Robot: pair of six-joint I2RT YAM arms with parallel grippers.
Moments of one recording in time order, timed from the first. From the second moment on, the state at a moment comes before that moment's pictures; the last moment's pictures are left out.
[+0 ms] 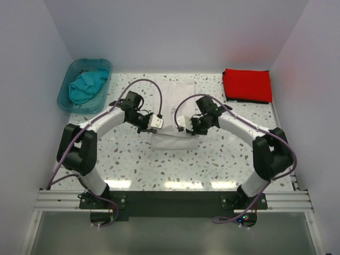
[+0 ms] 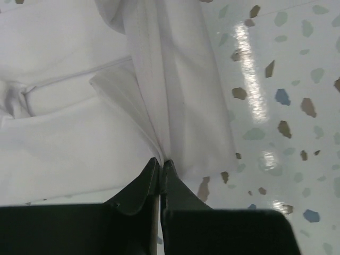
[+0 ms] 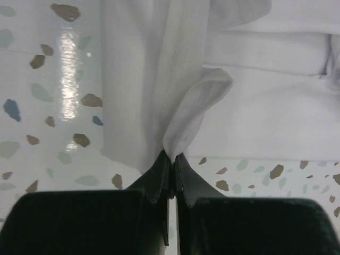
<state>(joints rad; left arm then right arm) -0.36 1.66 1.12 -0.67 0.78 1.30 0.51 1.62 1.12 -0.65 -0.41 -1.14</state>
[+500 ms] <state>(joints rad) -0.27 2.02 1.54 -0.75 0.80 1.42 0.40 1.97 1.55 -0.79 -0.44 -1.28</state>
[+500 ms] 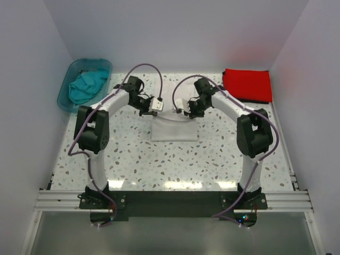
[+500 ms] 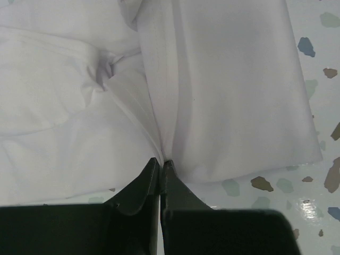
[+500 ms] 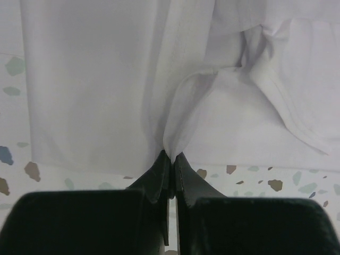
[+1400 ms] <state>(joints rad) -0.24 2.17 1.63 -0.40 0.62 1.12 0.34 2.15 1.75 -0.61 -0.35 -1.15</state>
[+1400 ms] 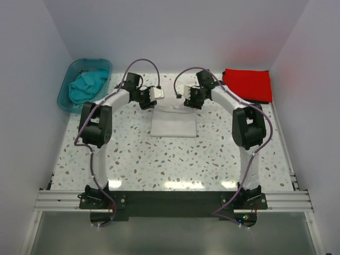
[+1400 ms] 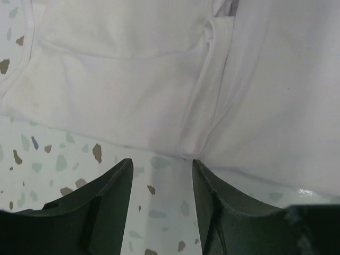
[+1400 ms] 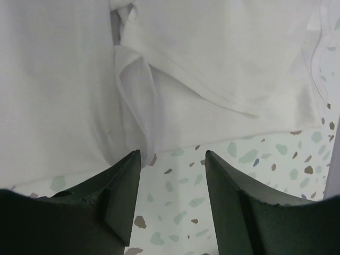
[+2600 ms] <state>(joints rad) -0.35 1.80 1.04 -0.43 0.66 1.28 0.52 1.85 1.17 -0.50 -0.36 -1.05</state>
